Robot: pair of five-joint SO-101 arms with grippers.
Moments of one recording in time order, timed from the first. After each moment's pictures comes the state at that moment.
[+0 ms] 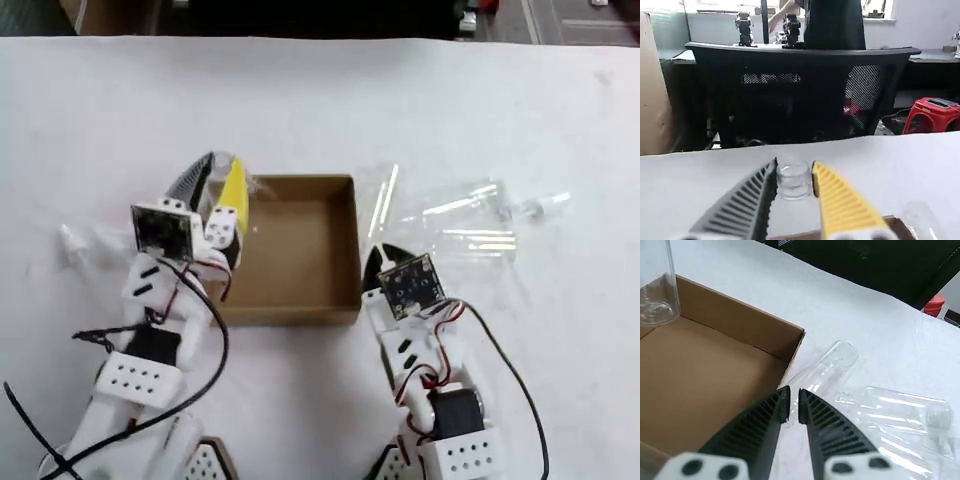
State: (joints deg) left arm 6.5 -57.3 81.0 -11.5 3.3; right arm -15.4 -102.7 96.4 36.0 17.6
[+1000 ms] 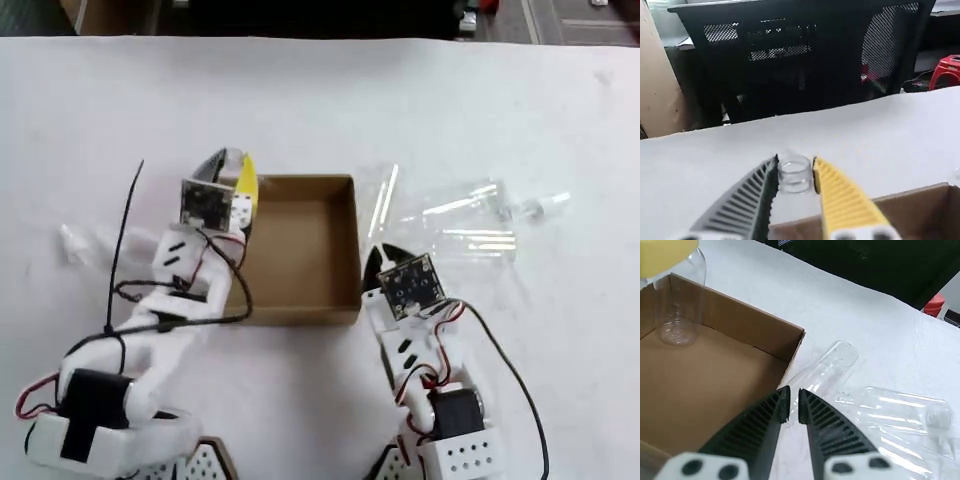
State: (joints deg) left arm 4.9 -8.1 71.5 -47.1 -2.0; right arm -15.4 -102.7 96.4 36.0 17.6
